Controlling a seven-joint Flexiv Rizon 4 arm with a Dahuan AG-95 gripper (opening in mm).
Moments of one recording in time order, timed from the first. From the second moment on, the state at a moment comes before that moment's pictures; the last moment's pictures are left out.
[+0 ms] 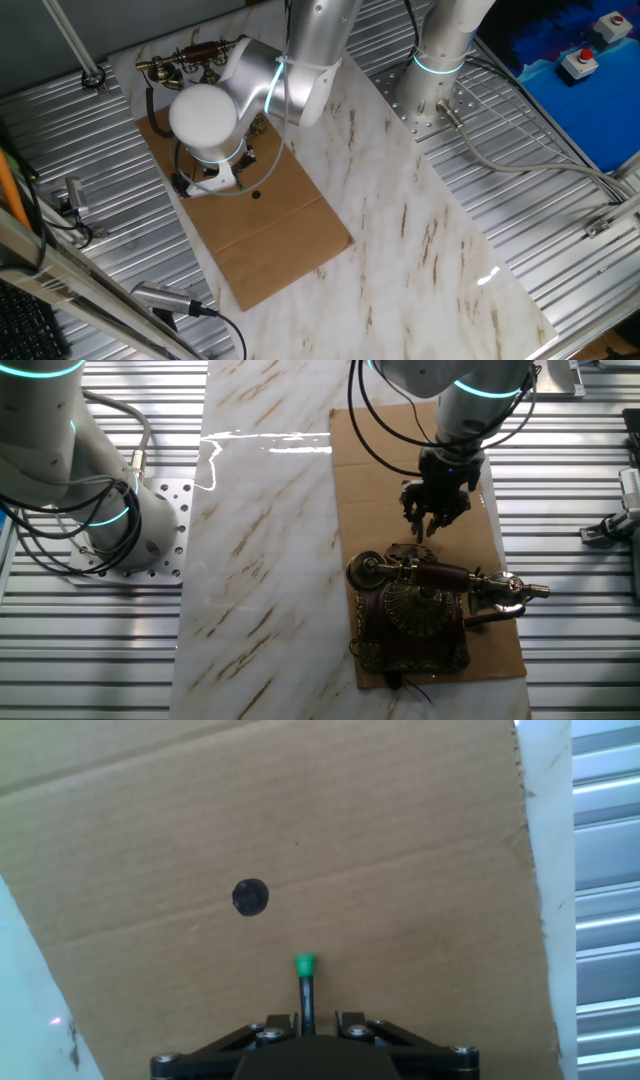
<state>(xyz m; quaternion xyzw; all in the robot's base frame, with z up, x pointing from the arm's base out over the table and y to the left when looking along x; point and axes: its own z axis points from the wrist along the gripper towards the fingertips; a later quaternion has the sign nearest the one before) 0.550 -0.009 0.029 0.63 -0.76 0.10 0.13</state>
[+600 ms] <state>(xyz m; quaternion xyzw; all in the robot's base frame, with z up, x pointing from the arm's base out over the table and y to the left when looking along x) 0.551 -0.005 0.032 0.64 -0.76 0.08 0.12</state>
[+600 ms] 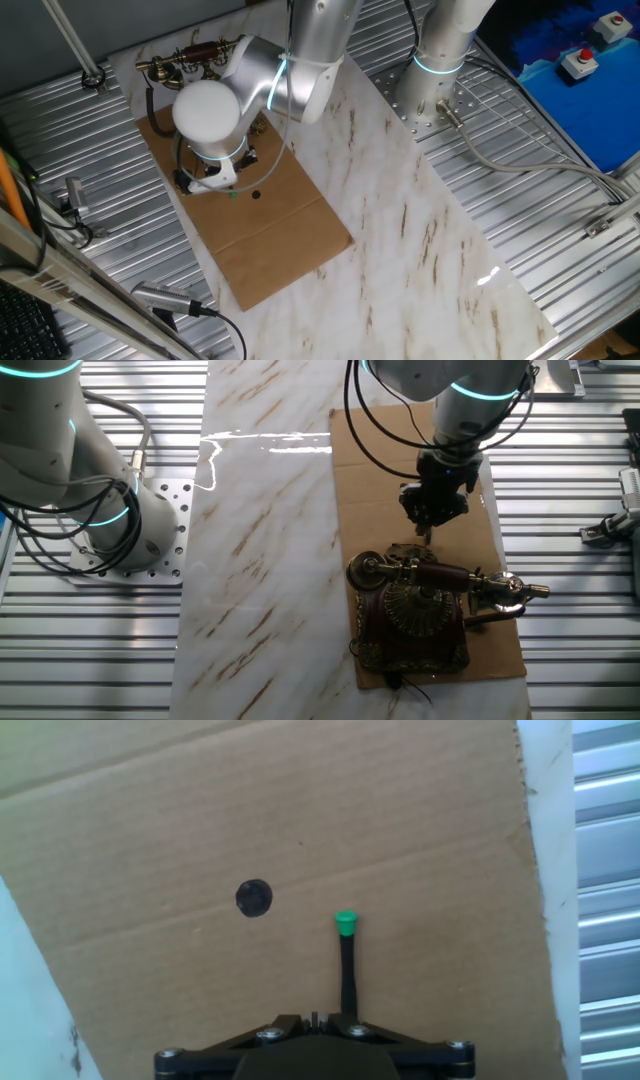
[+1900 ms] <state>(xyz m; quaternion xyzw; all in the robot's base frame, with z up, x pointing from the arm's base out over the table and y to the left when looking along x) 0.583 0.007 0.045 0.62 -0.77 0.06 0.09</state>
